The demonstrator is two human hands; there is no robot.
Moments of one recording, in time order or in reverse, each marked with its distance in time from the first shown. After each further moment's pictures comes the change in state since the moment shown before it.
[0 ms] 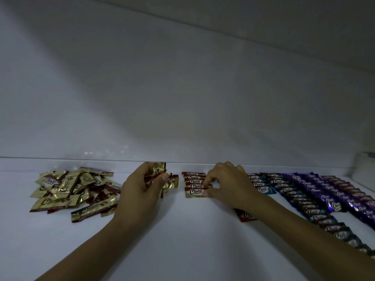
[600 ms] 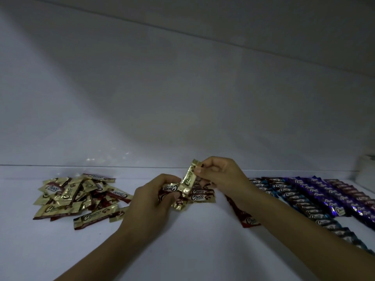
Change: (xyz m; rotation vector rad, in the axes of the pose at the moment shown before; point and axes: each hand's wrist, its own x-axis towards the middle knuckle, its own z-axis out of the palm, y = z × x) left_hand -0.004 0.003 0.003 0.171 -0.170 0.097; right_hand 0.008 -0.027 -0.017 1.212 0.070 0.200
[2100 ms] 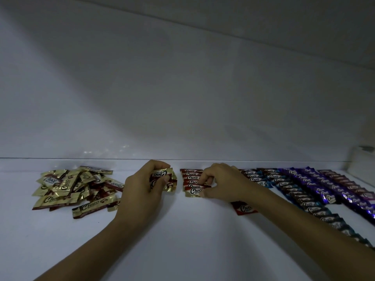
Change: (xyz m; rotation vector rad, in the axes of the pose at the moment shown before) left_hand 0.000 0.000 0.001 0.021 0.151 0.014; right_hand -0.002 0.020 -0.022 -1.092 -0.223 -0.126
